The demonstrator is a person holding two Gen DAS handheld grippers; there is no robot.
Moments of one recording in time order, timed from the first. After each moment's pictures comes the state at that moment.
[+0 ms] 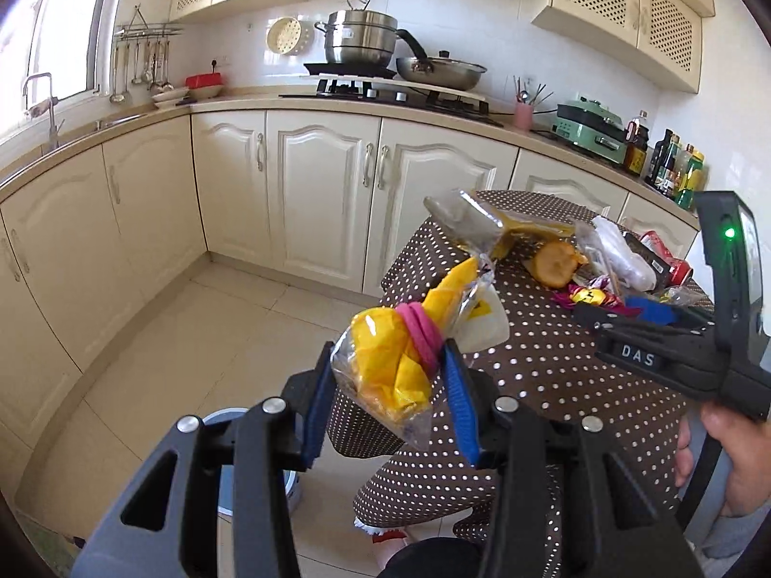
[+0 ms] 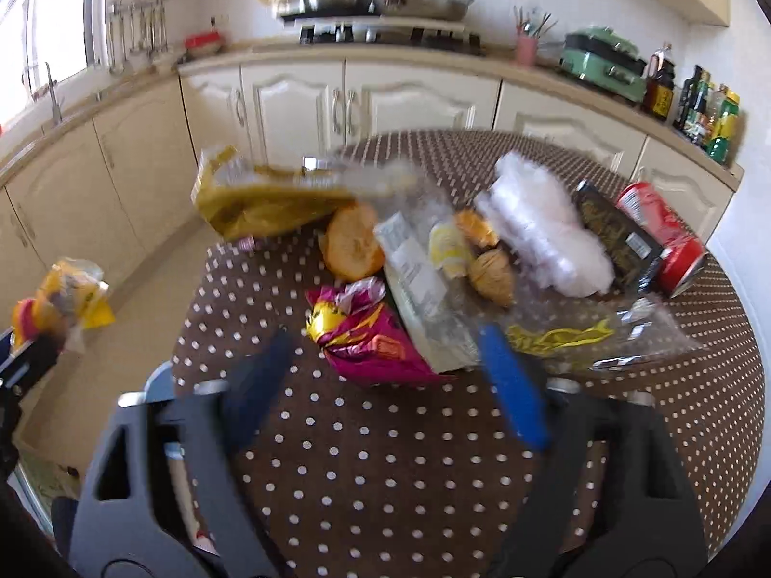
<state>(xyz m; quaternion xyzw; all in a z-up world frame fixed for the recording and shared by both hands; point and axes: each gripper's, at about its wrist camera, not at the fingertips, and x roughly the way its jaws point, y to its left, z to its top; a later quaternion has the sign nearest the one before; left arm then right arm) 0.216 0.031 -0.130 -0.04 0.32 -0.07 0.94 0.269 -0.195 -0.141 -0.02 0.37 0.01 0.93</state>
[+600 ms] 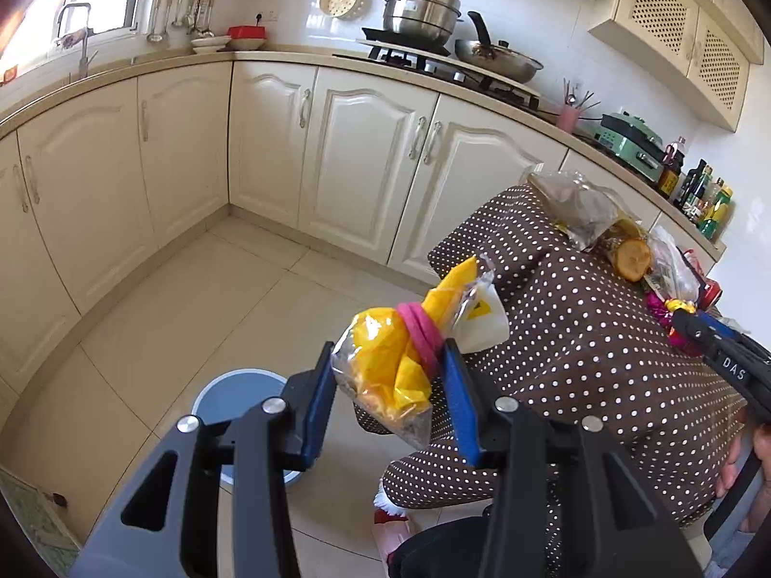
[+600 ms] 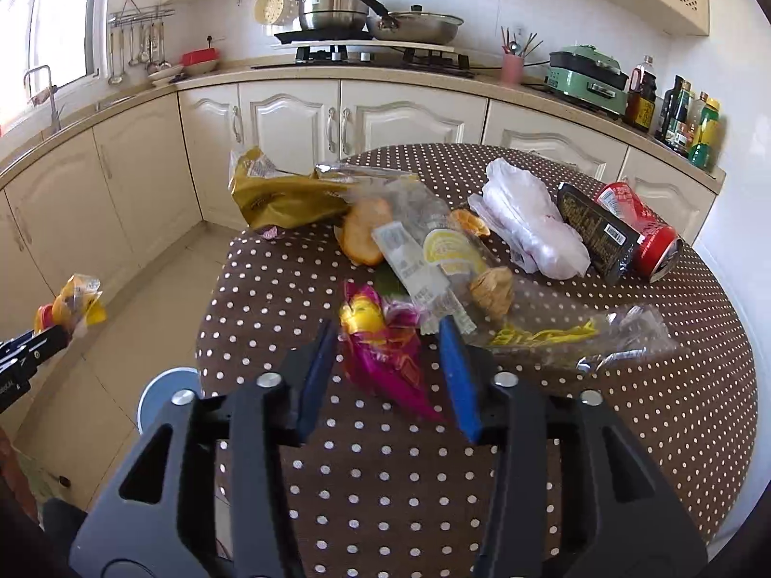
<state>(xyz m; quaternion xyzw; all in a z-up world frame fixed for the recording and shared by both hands) 0.223 0.114 -0.174 -0.10 0.35 -0.04 0.93 0.230 -0.183 -0.140 -0.03 0.33 -0.01 0.94</state>
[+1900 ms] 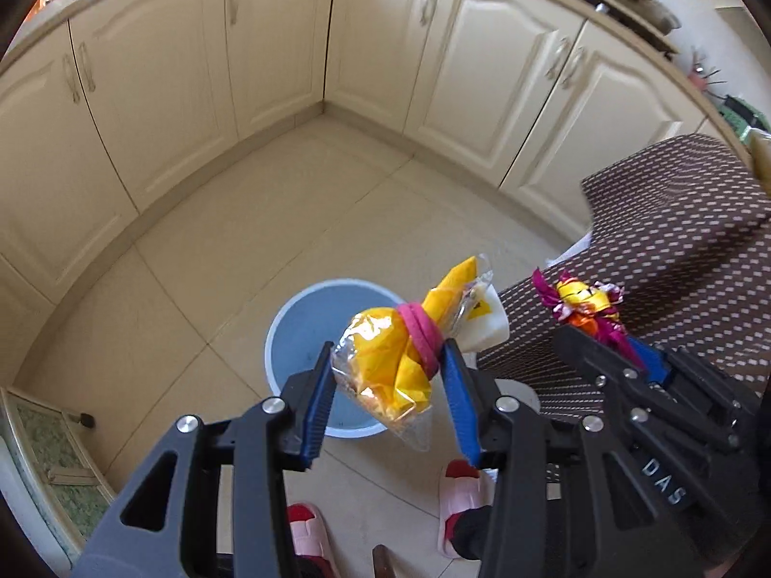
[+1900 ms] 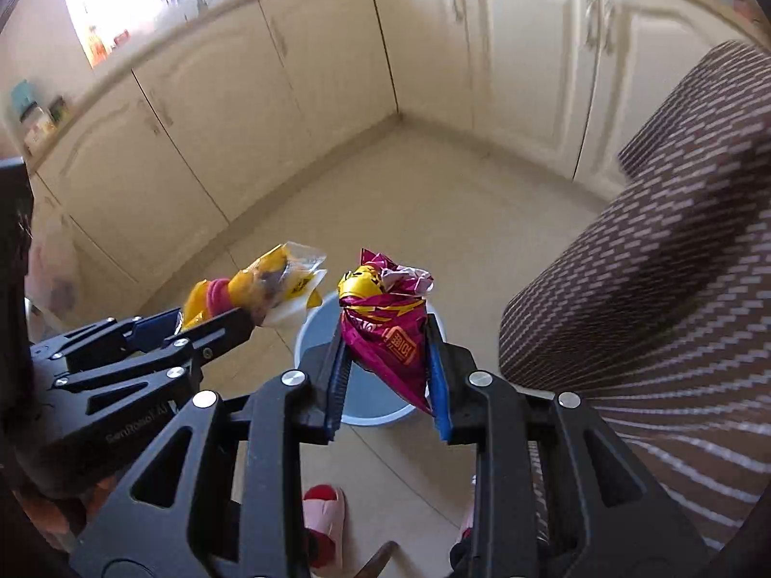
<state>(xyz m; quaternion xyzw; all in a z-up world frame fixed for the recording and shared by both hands) 0.273 0.225 -0.310 -0.14 0.49 0.08 0.86 0.297 0.058 -0.294 -0.02 0.46 0.26 0.85</state>
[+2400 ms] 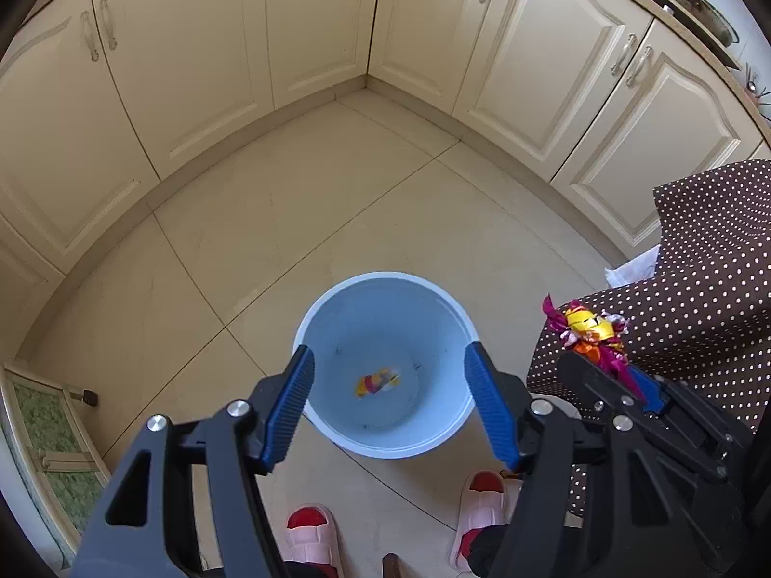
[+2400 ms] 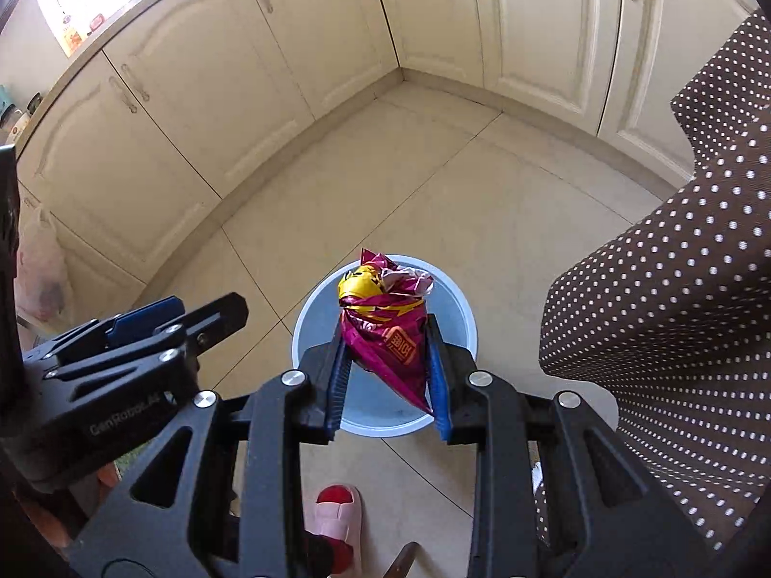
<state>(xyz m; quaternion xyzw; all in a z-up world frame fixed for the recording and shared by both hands) 0.301 0.269 -0.360 -0.15 0.51 0.13 0.84 0.341 0.107 -0.353 -0.01 0.50 0.26 0.82</state>
